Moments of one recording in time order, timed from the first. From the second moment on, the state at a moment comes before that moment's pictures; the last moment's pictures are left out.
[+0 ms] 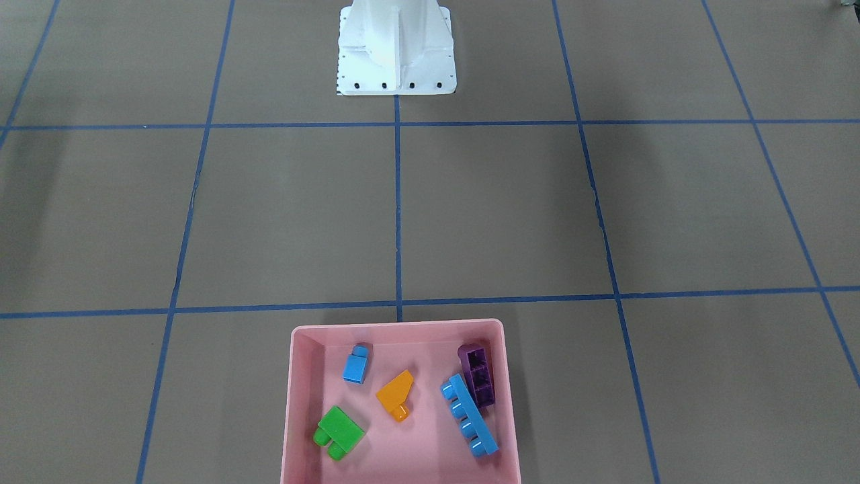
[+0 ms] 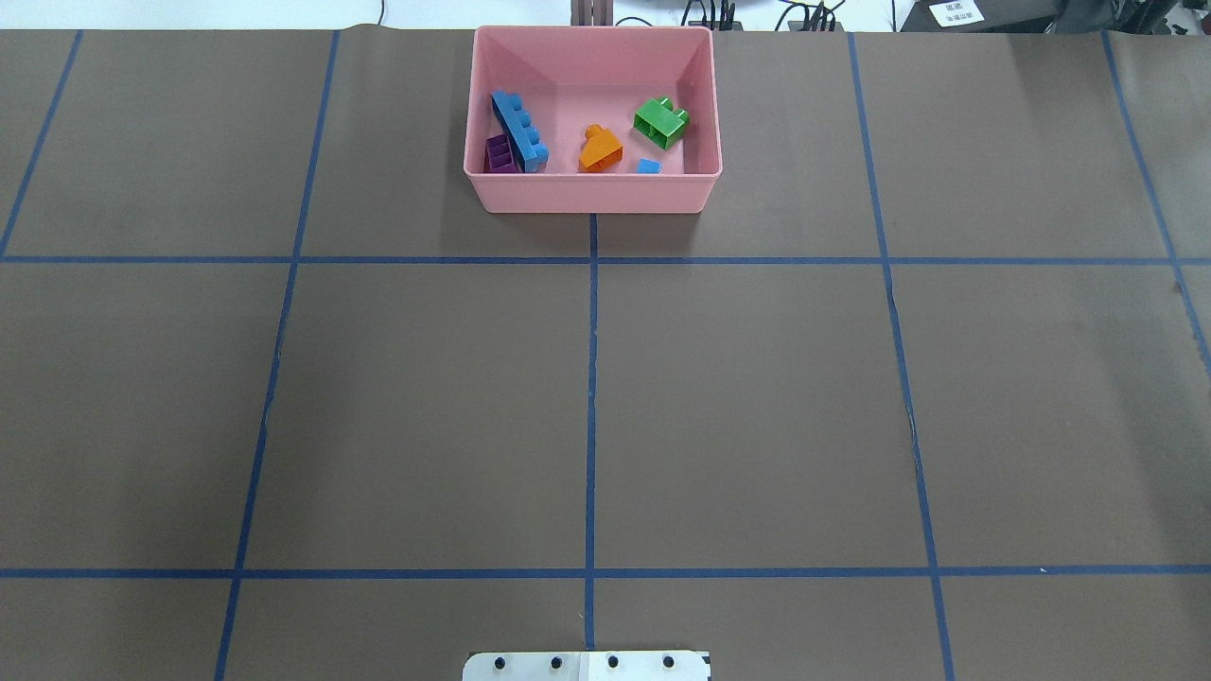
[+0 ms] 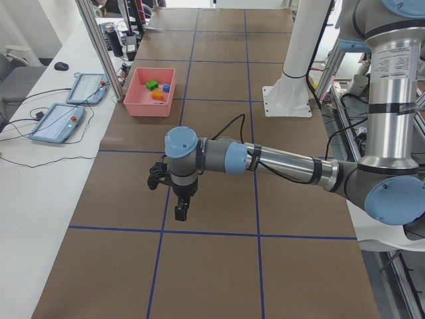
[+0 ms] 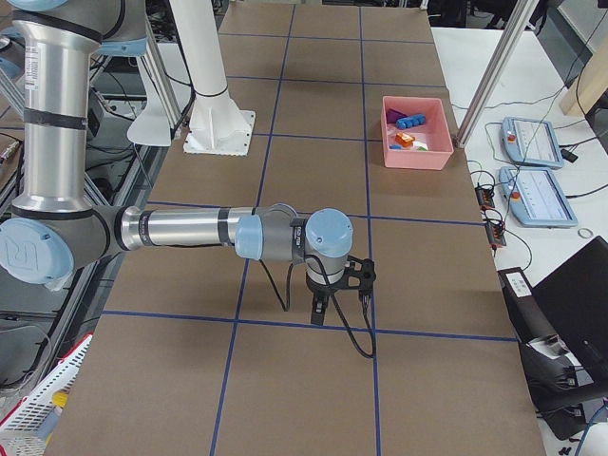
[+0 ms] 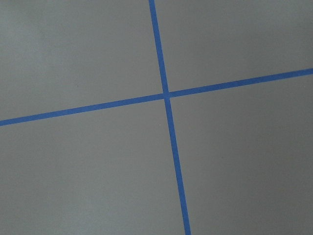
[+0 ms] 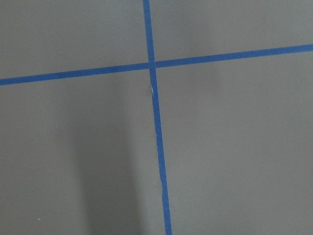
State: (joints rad) left arm -1.55 -1.52 -1.82 -1.46 -2.27 0.08; right arm 1.59 -1.69 1.77 -1.67 2.36 0.09
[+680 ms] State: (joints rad) left arm -1.55 -1.53 -1.77 -1.46 -2.27 0.08; right arm 1.59 -1.68 1.77 -1.65 2.32 0.09
